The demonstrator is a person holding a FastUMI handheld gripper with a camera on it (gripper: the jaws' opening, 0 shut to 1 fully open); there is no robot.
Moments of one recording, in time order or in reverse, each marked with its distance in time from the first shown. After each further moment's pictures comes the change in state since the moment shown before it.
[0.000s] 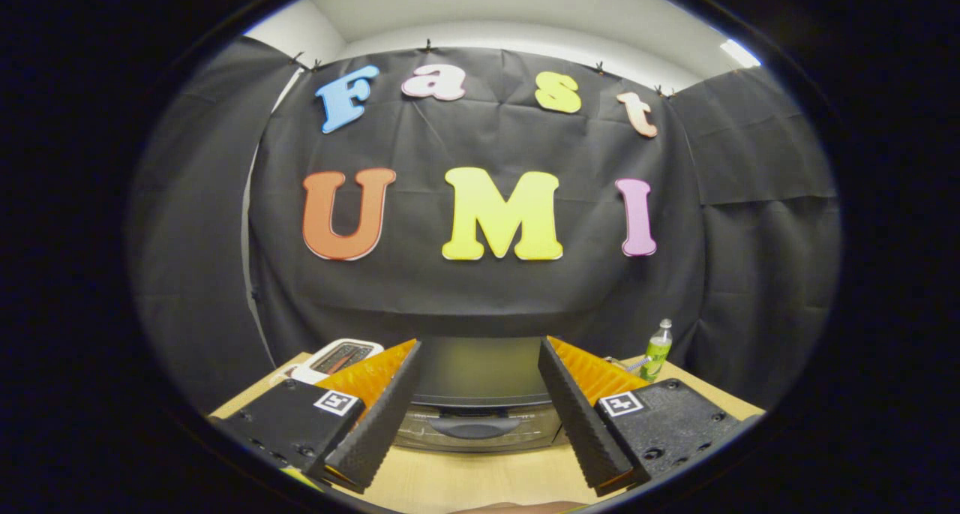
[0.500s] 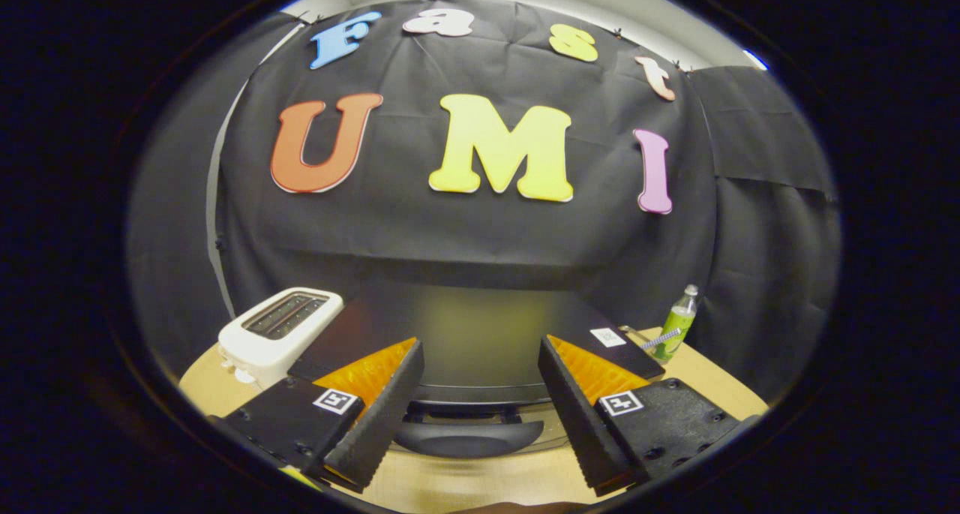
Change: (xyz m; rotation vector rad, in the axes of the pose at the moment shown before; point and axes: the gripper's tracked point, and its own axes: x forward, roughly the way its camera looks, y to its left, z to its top) arm 0.100 -0.002 -0.096 -0.029 0.190 -0.060
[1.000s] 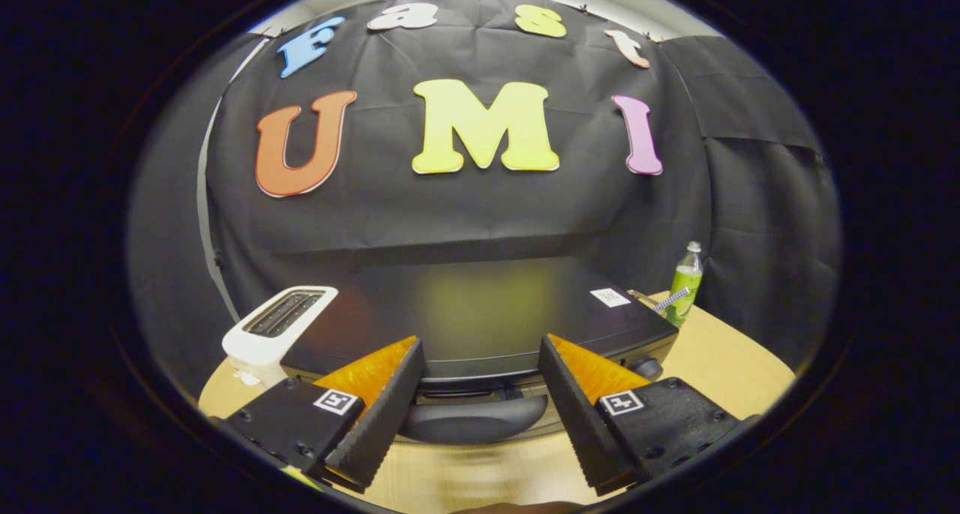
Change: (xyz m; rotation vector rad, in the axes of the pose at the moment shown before) arm -0.012 -0.002 -0.019 0.099 0.032 0.018
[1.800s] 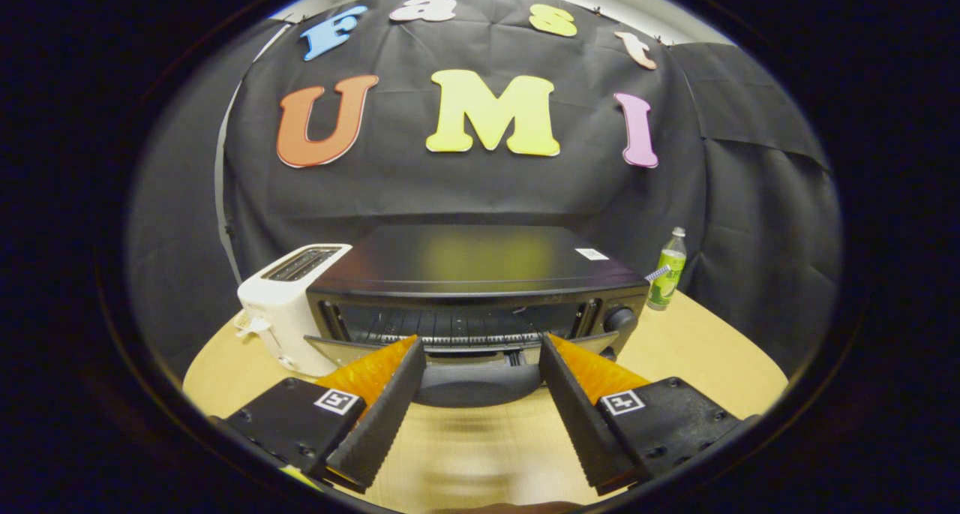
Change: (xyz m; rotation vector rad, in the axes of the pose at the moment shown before) arm -0.063 -0.004 -0.055 -0.047 0.071 -0.009
